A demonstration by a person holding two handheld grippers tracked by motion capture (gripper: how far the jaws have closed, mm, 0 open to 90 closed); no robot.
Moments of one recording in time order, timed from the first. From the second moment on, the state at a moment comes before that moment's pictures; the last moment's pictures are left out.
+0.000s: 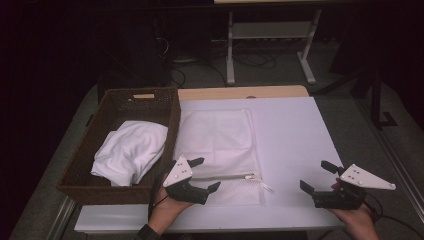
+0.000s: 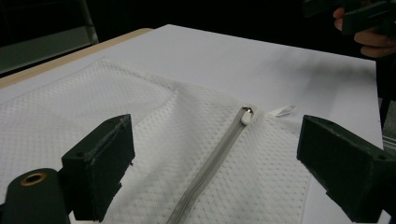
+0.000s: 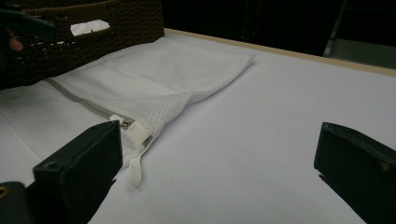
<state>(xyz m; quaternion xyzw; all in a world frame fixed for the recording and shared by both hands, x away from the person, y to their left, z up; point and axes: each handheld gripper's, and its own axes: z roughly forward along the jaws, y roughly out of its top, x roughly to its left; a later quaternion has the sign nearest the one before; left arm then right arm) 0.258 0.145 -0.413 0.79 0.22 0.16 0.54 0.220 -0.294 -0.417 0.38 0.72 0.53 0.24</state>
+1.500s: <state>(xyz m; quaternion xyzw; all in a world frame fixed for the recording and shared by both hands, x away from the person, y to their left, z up) 0.263 0.136 -0.411 0.86 0.24 0.13 0.43 0.246 -0.271 -0.411 0.39 0.80 0.42 0.16</state>
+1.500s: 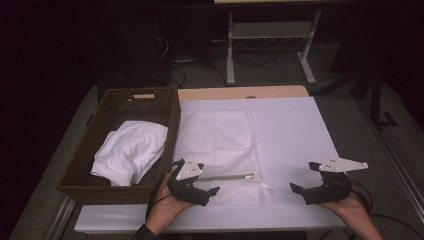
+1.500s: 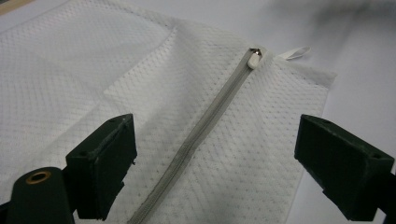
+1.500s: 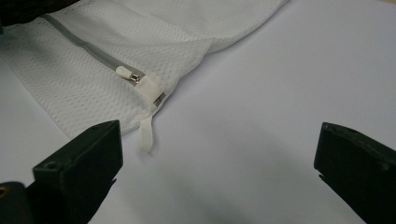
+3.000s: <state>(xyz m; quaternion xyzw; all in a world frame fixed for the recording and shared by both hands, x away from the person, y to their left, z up) 0.264 0.135 -0.418 0.86 0.25 0.13 0.42 0.294 -0.235 -0.397 0.37 0.83 0.39 0.15</state>
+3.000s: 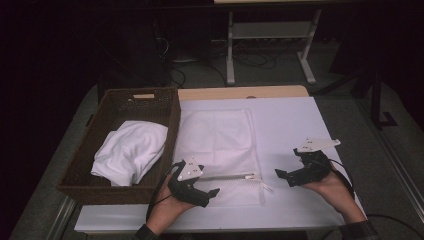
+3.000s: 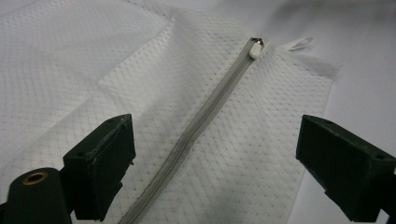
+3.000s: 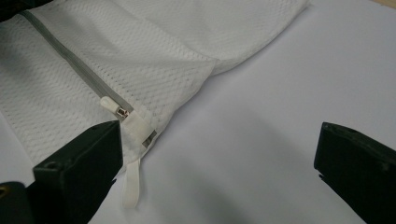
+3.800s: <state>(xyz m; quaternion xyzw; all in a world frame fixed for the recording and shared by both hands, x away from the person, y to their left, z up) 0.264 0.136 -0.419 0.86 0.25 0.12 0.43 0.333 -0.204 -0.390 0.35 0.85 0.38 0.14</state>
